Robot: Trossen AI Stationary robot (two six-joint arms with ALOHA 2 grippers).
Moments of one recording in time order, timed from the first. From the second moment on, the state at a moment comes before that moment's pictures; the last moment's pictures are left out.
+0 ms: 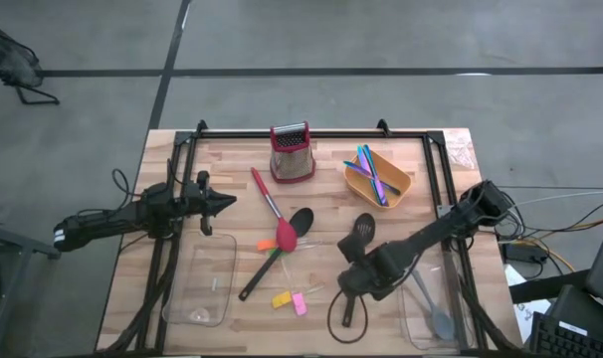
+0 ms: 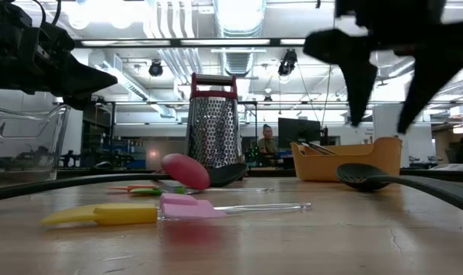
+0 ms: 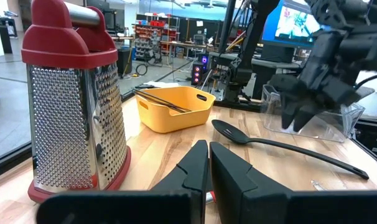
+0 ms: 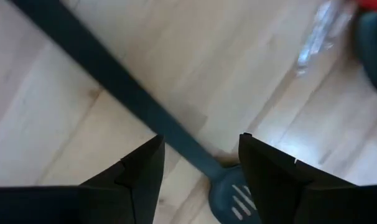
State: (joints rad) left arm 0.21 0.08 0.01 0.02 0.04 -0.11; right arm 0.50 1.81 1.31 -0.98 0.25 -0.12
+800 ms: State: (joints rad) left arm 0.21 0.08 0.01 0.02 0.04 -0.11; right arm 0.48 1.82 1.08 -0.70 0.26 -0.33
